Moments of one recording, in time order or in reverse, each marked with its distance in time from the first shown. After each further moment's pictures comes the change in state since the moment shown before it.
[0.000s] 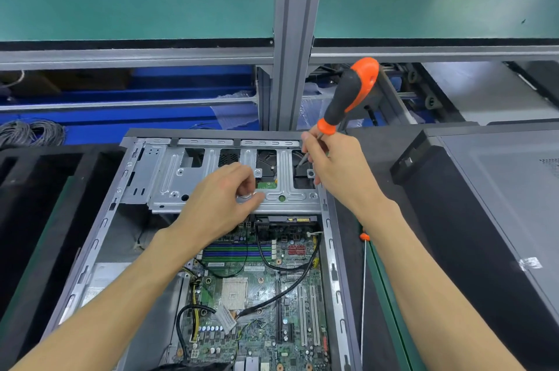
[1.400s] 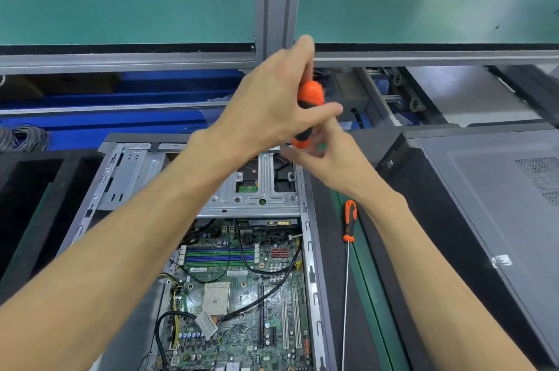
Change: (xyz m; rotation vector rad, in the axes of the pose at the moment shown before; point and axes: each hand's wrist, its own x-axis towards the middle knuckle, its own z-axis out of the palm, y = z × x) left_hand 0.116 0.127 -0.060 -0.053 0.184 0.210; right_hand 0.010 0.014 -0.033 0.016 -0.123 -0.032
